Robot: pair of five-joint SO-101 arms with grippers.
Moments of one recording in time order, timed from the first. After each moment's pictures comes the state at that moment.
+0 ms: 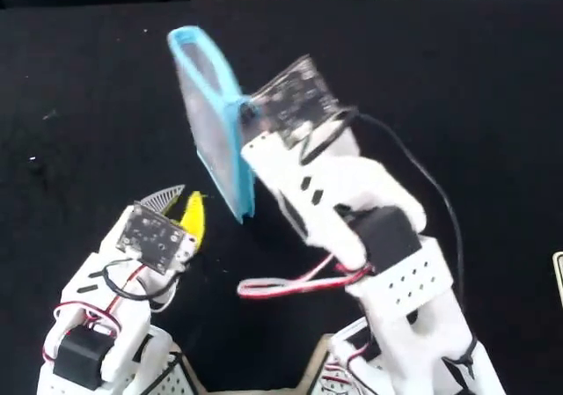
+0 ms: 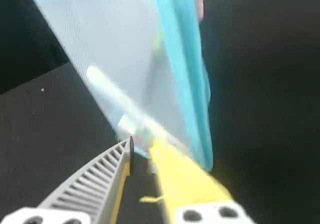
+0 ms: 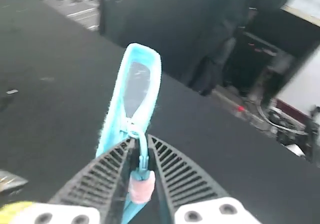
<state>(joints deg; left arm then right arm) 14.2 -104.4 69.5 62.7 -16.2 -28.8 -45.3 27.5 48.1 13.9</state>
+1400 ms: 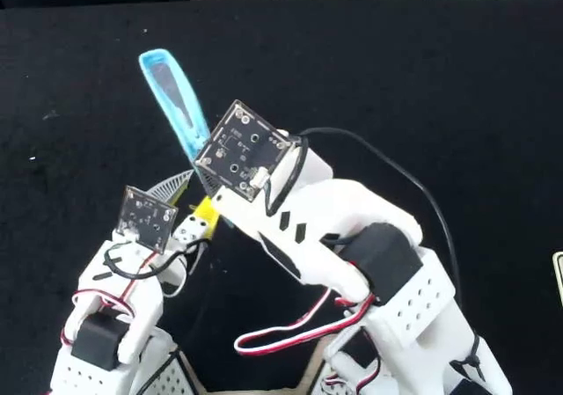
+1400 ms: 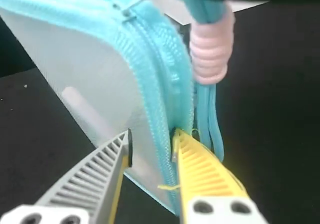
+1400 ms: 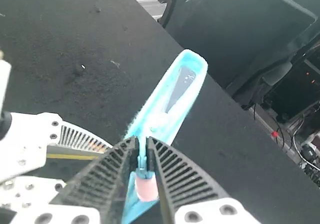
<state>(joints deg) 14.2 -104.3 79.0 47.2 -6.5 -41.8 -44.6 17.1 62.5 19.8</state>
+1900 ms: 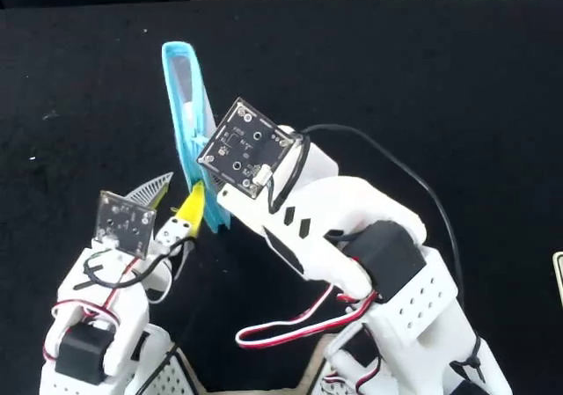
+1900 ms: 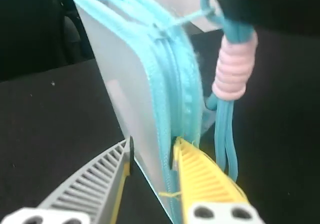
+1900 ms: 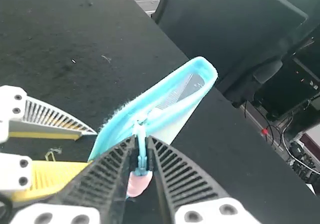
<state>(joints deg) 10.0 -103.8 70.5 56.7 -6.5 -39.8 -44.5 17.1 62.5 22.0</state>
